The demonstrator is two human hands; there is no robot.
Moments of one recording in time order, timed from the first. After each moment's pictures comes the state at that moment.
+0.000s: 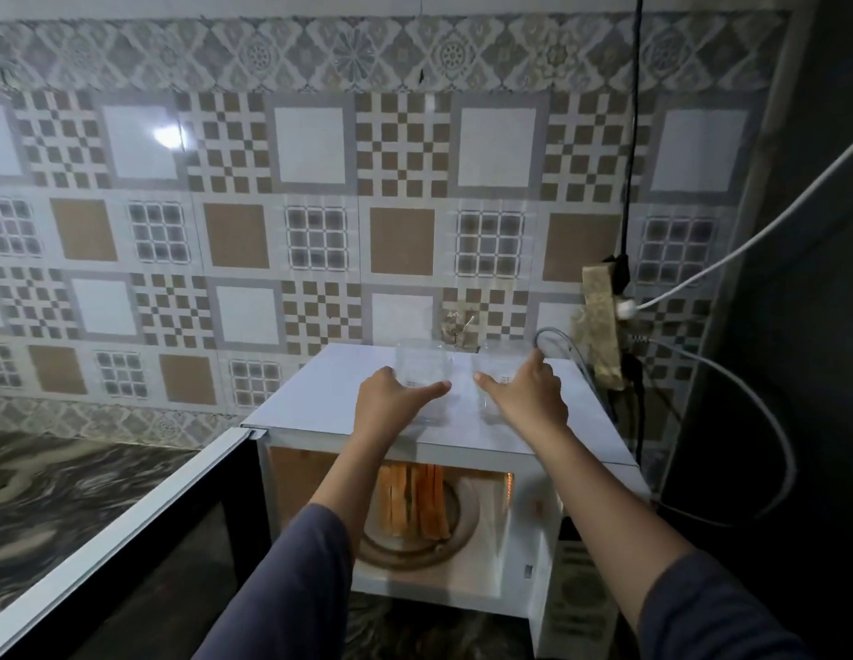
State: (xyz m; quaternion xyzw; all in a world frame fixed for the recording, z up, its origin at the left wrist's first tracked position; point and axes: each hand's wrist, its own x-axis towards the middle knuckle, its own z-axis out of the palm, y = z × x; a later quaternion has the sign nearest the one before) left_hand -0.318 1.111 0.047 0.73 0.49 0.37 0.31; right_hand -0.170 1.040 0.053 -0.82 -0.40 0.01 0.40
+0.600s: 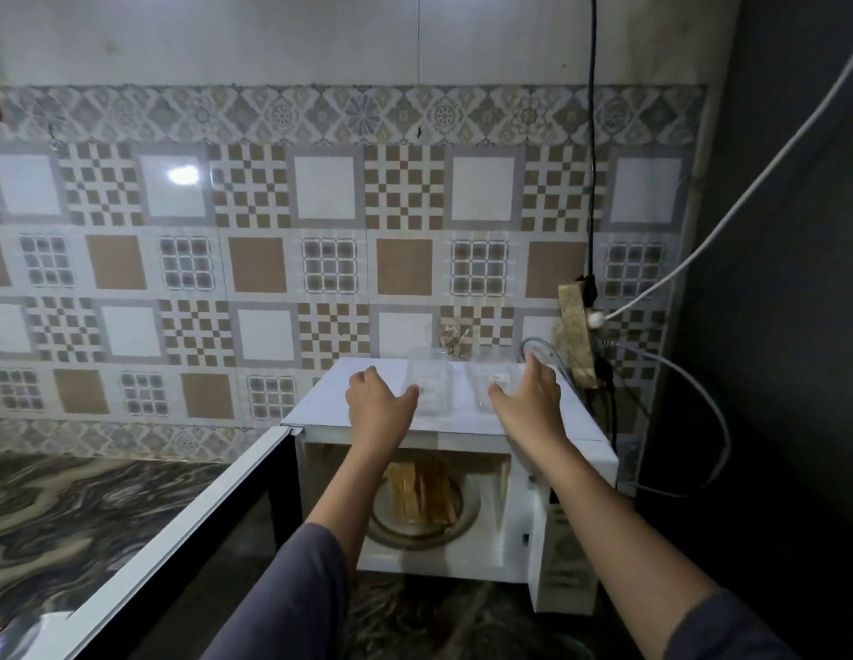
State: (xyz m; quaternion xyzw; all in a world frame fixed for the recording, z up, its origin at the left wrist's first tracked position) left_hand -0.378 1.046 0.071 0.72 0.49 0.41 0.27; right_hand -0.237 0.960 0.074 -0.78 -0.42 0.00 0.47
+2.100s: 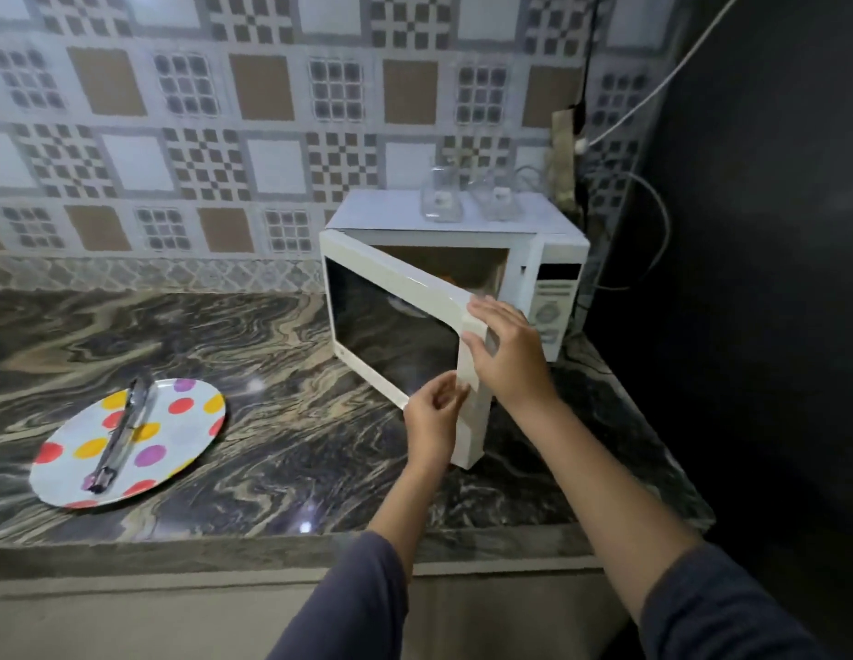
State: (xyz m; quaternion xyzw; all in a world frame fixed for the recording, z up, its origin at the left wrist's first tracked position) left_hand -0.516 0.844 -0.110 0.63 0.33 0.42 0.57; right_hand -0.427 0.804 -0.037 -0.70 -0.54 -0.13 0.45
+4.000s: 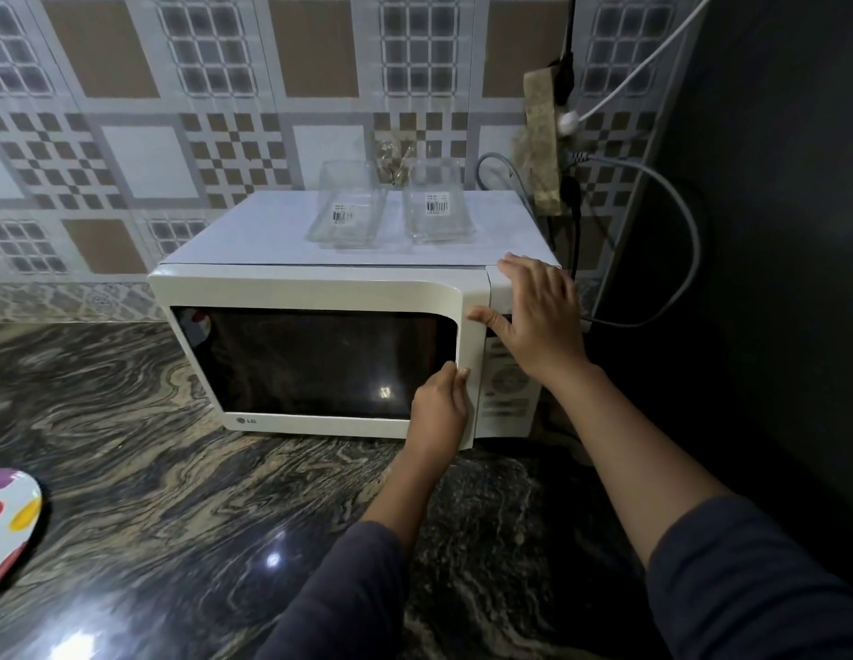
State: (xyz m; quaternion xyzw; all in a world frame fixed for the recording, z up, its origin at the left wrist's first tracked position) left_hand -0.274 0.962 -0.136 0.79 0.32 0.42 0.30; right_hand -0.150 0.917 -0.042 -0.75 -0.55 -0.26 0.26
